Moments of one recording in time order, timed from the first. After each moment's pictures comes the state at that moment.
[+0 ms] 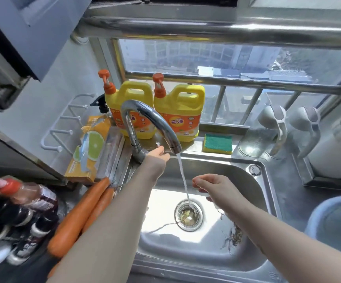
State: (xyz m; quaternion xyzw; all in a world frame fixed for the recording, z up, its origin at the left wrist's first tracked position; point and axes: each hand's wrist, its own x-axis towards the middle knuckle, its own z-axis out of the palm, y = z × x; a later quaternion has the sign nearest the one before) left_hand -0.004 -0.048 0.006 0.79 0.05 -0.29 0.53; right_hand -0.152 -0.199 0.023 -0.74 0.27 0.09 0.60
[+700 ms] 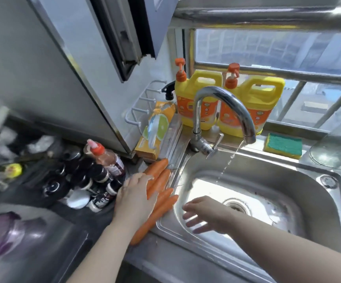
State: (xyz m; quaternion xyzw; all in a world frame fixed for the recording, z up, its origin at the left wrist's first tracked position) left_hand -0.114 0.155 0.026 0.99 -0.02 -0.09 0.14; right_hand -0.133 -0.054 -0.021 -0.66 0.20 0.41 0.59
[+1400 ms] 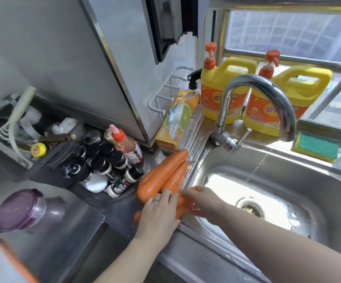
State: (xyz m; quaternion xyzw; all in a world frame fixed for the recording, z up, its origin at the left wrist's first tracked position) left_hand -0.162 0.151 -0.010 0.98 -0.14 -0.12 -0.01; right_hand -0.112 0.001 -0.053 -0.62 0.25 0.34 0.66
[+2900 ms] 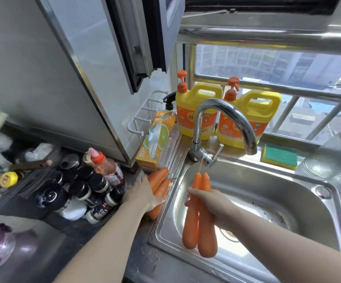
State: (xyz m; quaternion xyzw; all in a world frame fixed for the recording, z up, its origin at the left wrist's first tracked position) left_hand -0.048 0.148 -0.004 0.96 0.07 -0.27 0.08; right_hand -0.108 -0.061 -0.004 -0.59 0.26 0.27 0.72
